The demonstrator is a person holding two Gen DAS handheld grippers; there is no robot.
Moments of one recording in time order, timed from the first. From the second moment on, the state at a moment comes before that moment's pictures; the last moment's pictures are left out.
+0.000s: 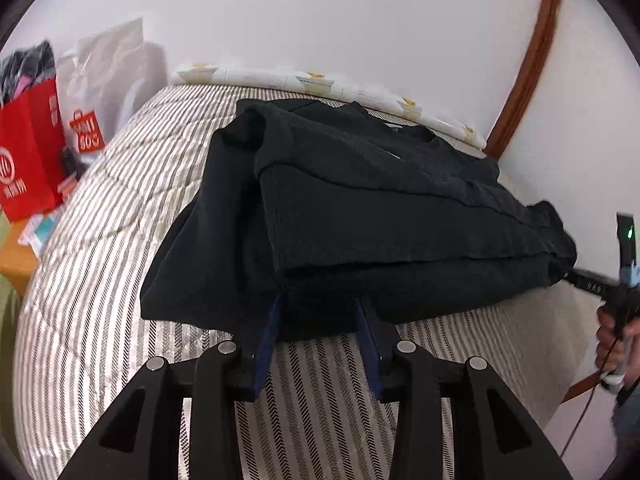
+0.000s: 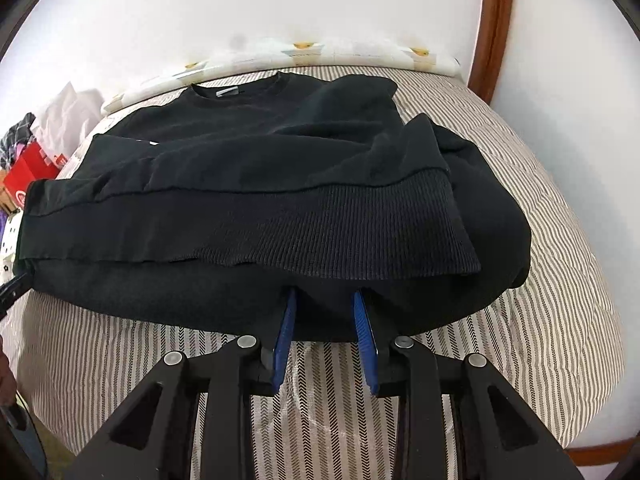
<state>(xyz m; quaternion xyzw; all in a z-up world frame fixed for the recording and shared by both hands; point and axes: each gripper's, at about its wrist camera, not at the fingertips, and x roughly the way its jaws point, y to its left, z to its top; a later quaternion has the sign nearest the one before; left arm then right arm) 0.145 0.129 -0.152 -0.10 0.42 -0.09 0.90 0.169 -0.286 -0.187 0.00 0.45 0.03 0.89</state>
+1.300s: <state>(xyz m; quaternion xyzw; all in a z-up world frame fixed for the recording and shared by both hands) 0.189 0.105 -0.134 -0.09 0.46 -0.09 0.88 0.216 -0.295 -0.171 0.04 0.40 0.05 0.92</state>
